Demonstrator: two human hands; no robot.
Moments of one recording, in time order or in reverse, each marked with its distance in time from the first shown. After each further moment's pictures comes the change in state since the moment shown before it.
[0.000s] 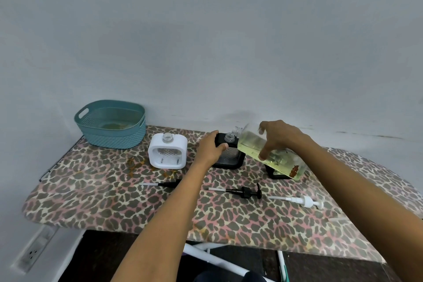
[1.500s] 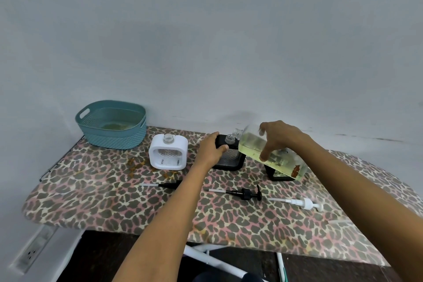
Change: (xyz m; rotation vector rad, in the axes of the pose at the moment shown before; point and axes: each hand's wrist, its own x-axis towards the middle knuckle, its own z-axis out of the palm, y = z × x) left_hand -0.003 0.004 -0.001 -0.018 0.004 -0.001; right_hand 0.004 0.000 -0.004 -0.035 -0.029 -0.010
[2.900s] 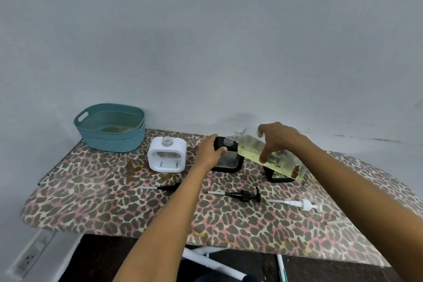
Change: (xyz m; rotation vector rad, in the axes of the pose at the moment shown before) left_hand 0.000 -0.002 0.000 -0.009 -0.007 -0.006; right_hand -0.007 -0.003 -0.003 -0.048 -0.009 0.006
